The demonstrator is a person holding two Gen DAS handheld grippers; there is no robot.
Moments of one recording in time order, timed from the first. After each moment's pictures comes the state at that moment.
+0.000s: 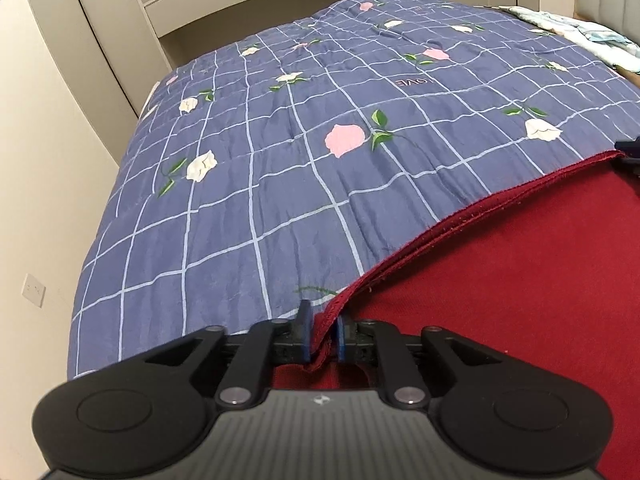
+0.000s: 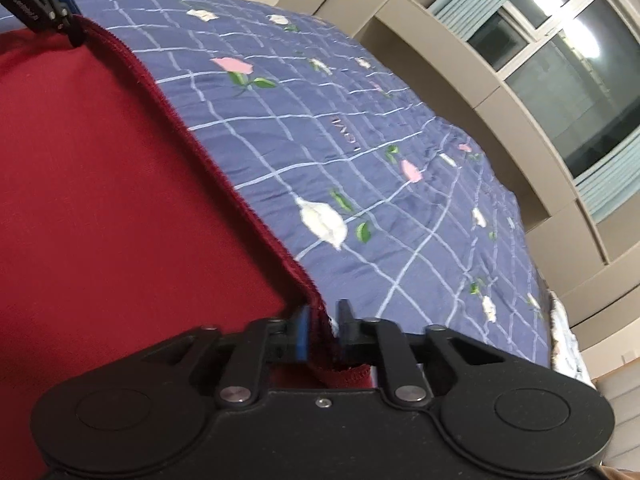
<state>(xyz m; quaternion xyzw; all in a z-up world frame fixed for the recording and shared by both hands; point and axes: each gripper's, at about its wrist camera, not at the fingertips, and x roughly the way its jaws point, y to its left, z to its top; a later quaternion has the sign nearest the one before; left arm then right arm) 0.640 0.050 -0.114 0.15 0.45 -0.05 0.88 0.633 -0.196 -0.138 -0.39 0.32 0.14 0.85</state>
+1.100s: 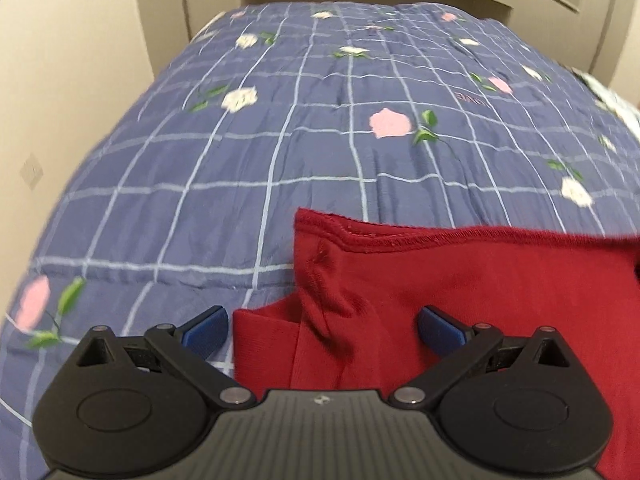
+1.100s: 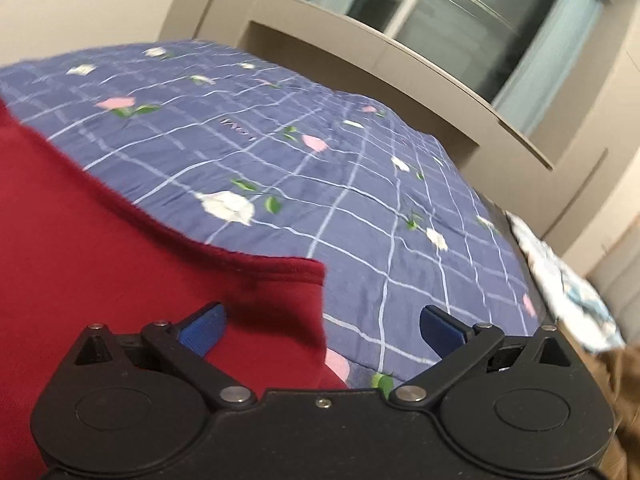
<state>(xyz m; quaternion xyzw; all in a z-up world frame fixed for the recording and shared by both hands) 0.636 0.067 -0.130 -0.03 0.48 0.02 0.88 0.635 -0.239 -0.144 -0.24 0.31 0.02 0.92</state>
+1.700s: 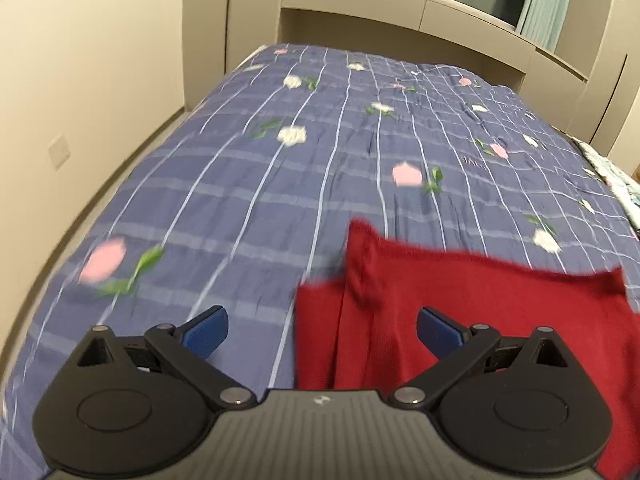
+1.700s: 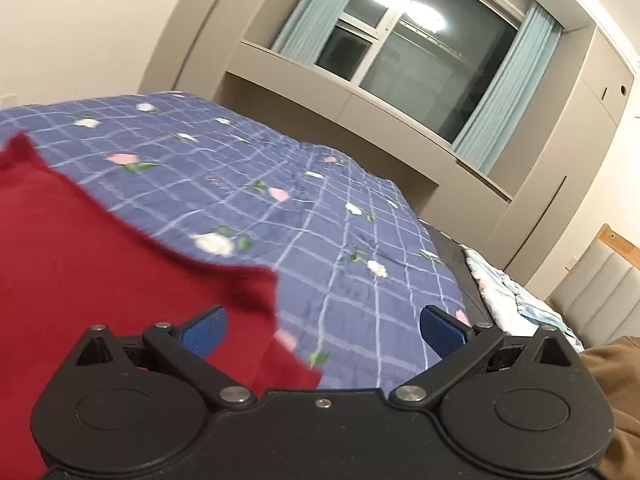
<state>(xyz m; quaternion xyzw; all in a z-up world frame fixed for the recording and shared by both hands) 0.548 0.101 -0.084 -0.09 0.42 0.04 0.90 0.529 -0.252 -0.088 -0.25 0.23 0.00 0.94</state>
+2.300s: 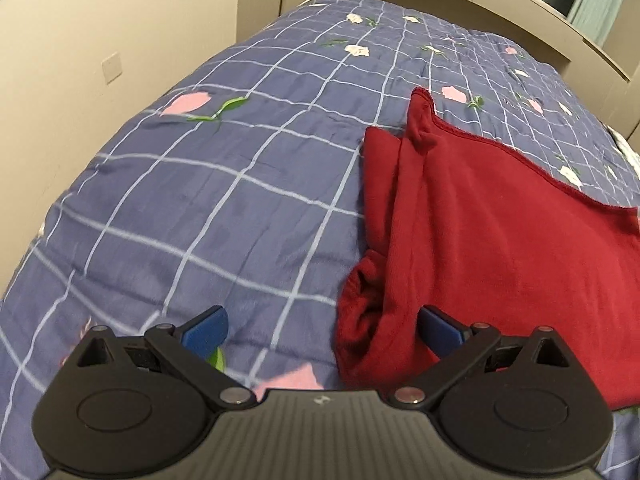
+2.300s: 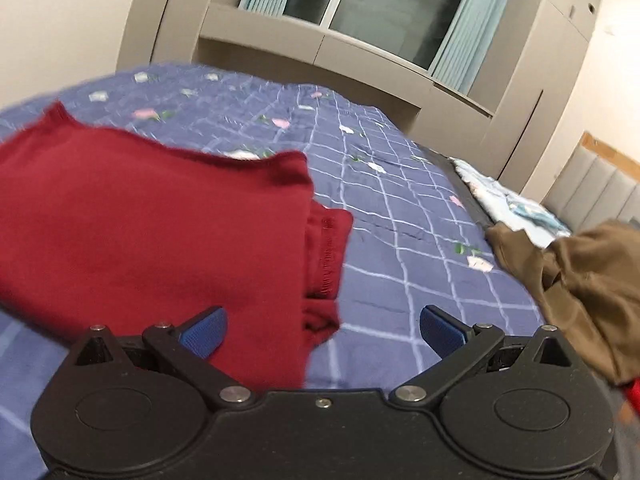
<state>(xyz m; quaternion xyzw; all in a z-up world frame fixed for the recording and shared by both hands) 0.459 0.106 -0.115 -0.14 0.47 0.10 0.86 0.424 -0.235 -0.116 -0.16 0.31 -0.05 0.94</state>
